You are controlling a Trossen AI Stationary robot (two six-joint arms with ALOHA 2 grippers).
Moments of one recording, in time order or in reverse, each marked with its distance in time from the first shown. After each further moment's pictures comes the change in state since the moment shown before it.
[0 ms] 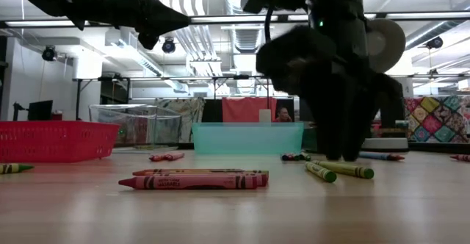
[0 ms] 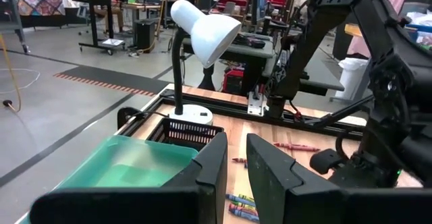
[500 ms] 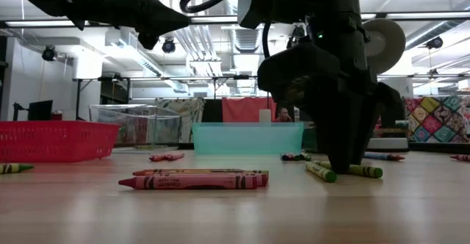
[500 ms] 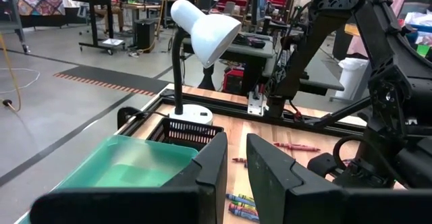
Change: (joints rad) left arm 0.000 0.000 0.000 -0.001 0.000 0.000; right arm -0.001 0.070 0.003 -0.009 -0.003 -0.040
